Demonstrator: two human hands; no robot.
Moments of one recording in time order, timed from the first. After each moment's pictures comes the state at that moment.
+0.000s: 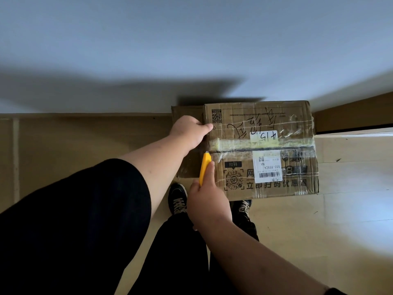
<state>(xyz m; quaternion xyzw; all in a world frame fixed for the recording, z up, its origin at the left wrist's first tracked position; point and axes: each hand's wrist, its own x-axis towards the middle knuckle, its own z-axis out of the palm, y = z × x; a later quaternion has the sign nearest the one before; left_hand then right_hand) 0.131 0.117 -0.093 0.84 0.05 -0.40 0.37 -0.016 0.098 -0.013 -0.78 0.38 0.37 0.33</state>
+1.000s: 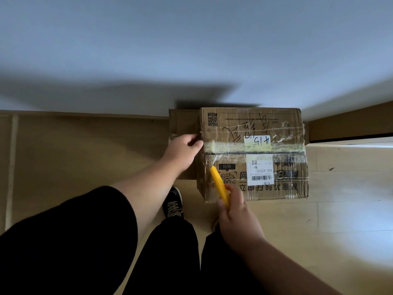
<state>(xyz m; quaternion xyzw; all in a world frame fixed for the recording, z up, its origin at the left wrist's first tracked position) 0.085 0.135 -0.087 0.81 0.04 -0.40 0.42 -0.085 0.029 -0.008 -0.83 0.29 0.31 0.35</state>
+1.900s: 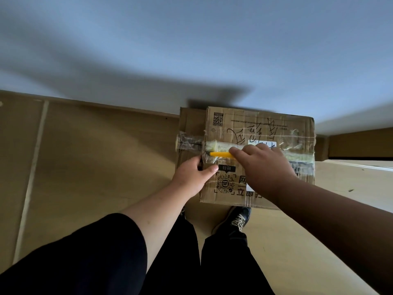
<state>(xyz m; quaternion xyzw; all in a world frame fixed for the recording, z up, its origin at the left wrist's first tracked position) 0.013 0.125 -0.091 0.80 0.09 -0.40 0.44 0.007 -0.076 -0.028 -0.96 -0.12 0.26 0.01</state>
